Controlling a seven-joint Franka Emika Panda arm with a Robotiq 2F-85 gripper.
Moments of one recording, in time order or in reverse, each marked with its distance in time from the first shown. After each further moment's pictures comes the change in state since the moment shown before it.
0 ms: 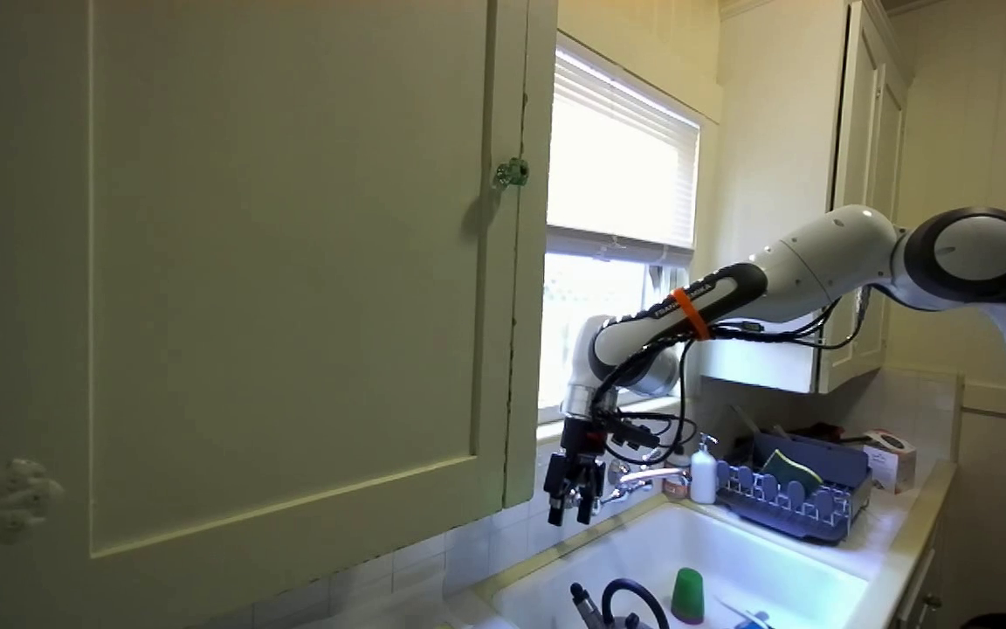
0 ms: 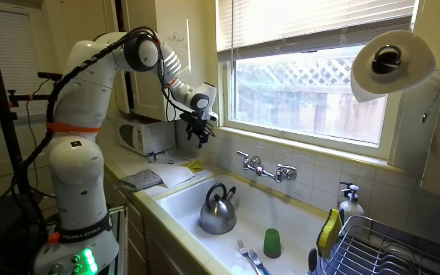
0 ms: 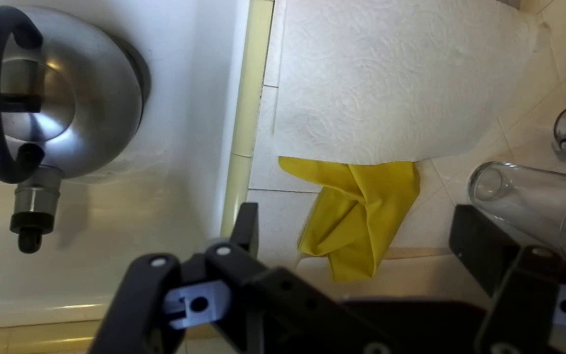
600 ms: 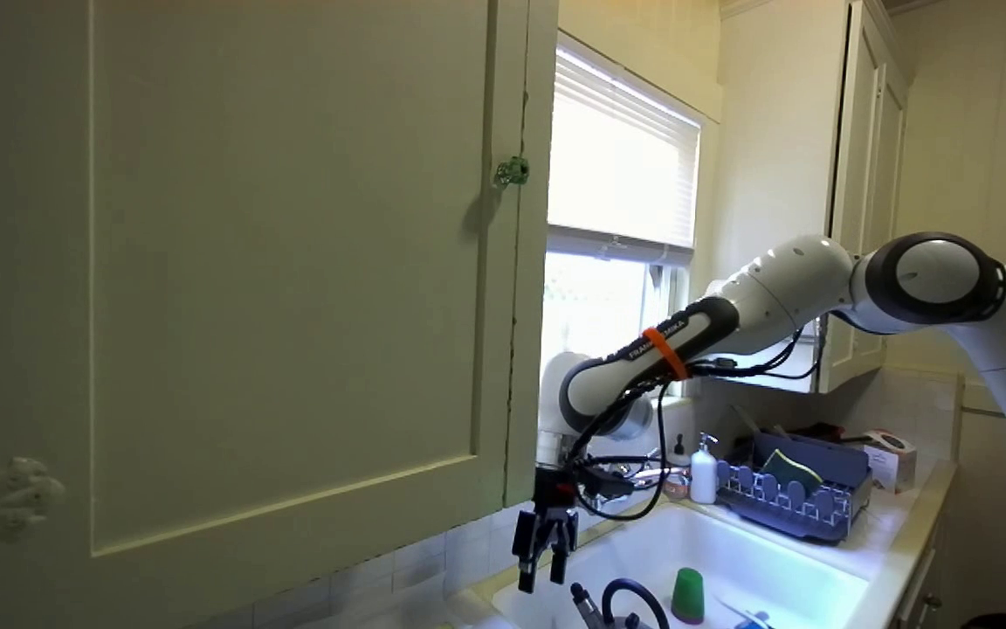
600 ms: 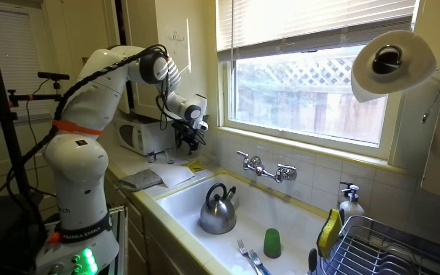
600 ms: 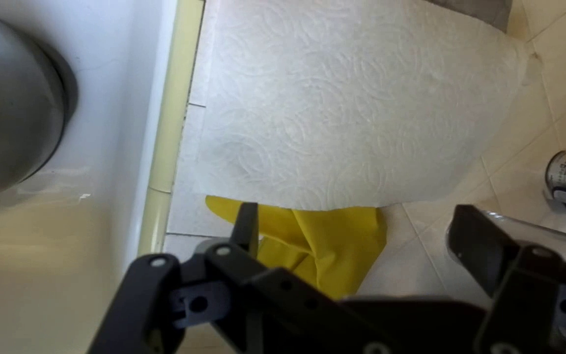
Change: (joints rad) arm 0.107 0.159 0.022 0.066 -0.039 0.059 0.062
